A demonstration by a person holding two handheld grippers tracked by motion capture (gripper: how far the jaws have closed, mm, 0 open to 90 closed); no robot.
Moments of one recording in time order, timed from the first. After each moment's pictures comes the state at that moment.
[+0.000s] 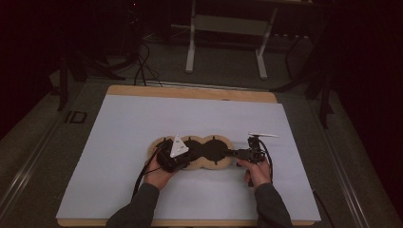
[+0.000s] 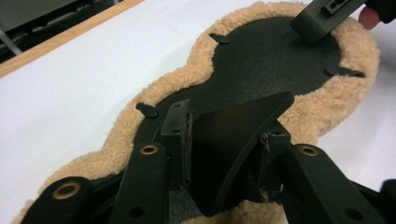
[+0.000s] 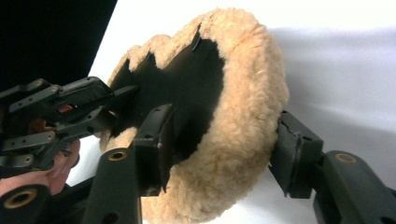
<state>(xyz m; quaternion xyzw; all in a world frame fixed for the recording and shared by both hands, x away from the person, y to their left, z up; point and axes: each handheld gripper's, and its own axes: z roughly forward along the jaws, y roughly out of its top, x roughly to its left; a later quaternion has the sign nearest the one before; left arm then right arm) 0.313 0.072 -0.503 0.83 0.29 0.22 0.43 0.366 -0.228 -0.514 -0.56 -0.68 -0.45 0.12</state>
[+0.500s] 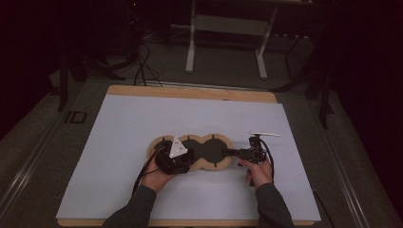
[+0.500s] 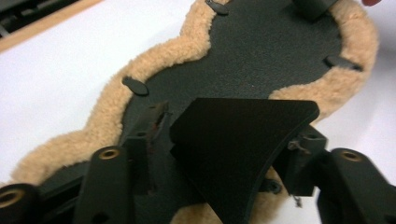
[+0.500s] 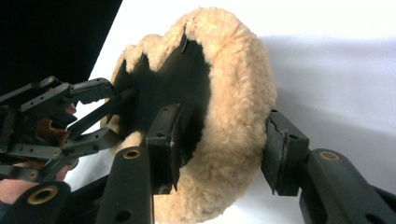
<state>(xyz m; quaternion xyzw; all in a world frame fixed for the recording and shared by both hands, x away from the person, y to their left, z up) 0.308 0.074 -0.502 0.84 0.31 0.20 0.41 0.364 -0.229 -0.507 -0.55 -0.69 -0.46 0.11</state>
